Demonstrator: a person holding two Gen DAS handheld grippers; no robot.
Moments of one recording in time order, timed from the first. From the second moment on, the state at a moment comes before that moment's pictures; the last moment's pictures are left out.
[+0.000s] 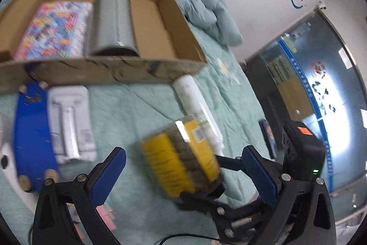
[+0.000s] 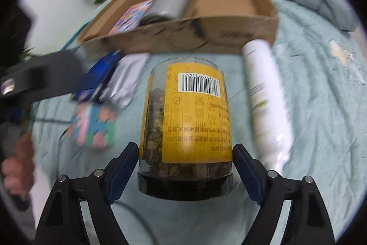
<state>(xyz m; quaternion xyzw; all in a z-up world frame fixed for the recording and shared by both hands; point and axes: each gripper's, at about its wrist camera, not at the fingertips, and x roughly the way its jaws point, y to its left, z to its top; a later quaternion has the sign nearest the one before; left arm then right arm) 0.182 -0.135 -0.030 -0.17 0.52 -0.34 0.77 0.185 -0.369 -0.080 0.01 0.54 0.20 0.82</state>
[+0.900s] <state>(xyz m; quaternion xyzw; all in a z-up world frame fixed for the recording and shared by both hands) 0.207 -0.173 -0.086 -0.16 0.60 -0.31 0.72 0.212 -0.368 -0.103 0.08 0.59 0.23 0.77</state>
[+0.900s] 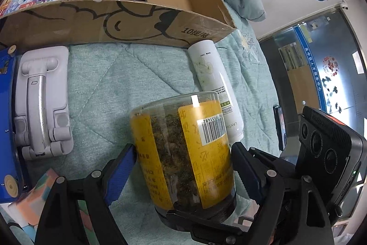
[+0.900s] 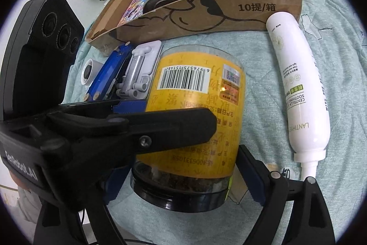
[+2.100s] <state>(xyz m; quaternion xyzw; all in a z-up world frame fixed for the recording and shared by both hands) 0.358 -0.182 0.128 -0.09 0.47 -0.32 0.81 0.362 -0.352 0.057 0.02 0.49 0.24 0.84</state>
